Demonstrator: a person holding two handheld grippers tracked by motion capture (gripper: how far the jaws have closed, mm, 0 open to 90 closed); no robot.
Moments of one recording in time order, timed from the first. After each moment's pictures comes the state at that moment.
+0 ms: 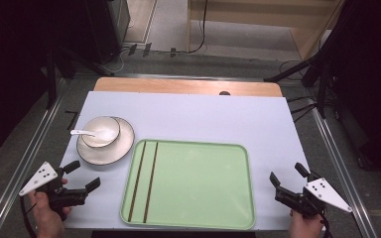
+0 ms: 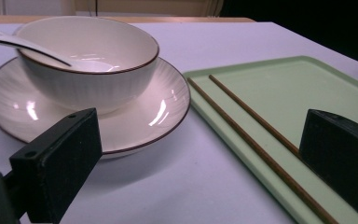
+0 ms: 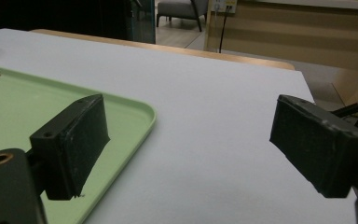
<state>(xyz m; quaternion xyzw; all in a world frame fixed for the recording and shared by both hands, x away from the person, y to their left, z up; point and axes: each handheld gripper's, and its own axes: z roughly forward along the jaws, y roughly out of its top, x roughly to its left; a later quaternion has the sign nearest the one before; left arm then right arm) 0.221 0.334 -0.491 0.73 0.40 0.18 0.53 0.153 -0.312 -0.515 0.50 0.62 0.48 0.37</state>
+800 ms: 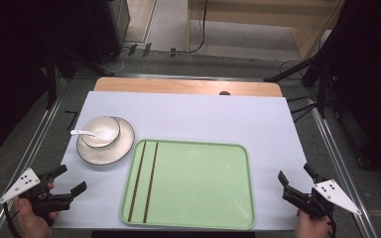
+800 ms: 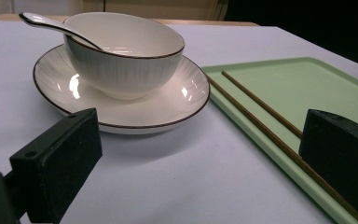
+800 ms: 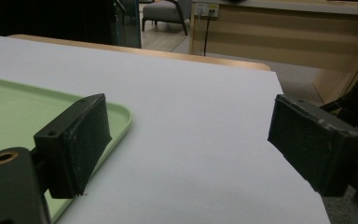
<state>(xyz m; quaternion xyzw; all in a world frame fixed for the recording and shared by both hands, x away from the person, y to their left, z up) 0.212 0.363 -0.497 0.72 0.41 0.18 0.54 0.148 -0.328 -0.514 0.52 0.60 0.47 0.39</state>
